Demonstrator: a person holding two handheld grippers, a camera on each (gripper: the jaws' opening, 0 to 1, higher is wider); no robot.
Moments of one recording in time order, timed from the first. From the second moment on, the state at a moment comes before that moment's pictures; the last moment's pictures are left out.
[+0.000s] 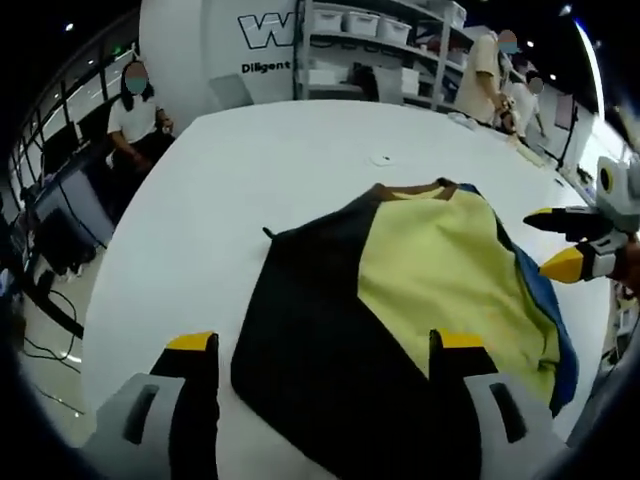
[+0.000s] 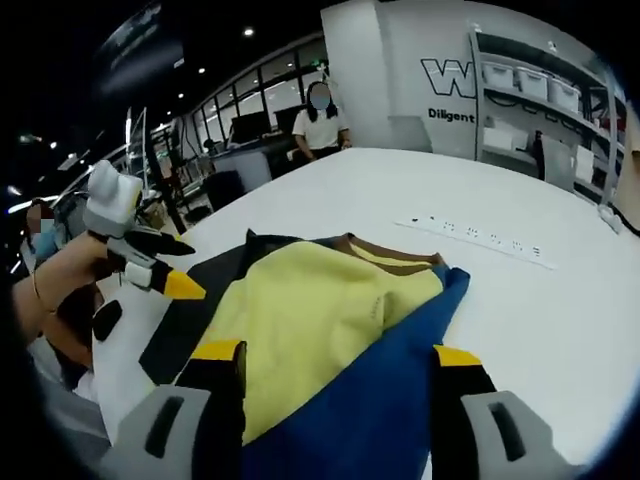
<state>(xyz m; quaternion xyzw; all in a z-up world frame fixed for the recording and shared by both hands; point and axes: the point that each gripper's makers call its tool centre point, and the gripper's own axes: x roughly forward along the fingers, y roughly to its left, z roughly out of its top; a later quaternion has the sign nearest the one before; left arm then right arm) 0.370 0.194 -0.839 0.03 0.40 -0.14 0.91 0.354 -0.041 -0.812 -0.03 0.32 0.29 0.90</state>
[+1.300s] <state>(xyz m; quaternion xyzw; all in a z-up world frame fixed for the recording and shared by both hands) 0.372 0.220 -0.861 0.03 0.40 -0.08 0.91 0.327 -0.057 -0.844 -0.05 0.35 0.24 0.91</state>
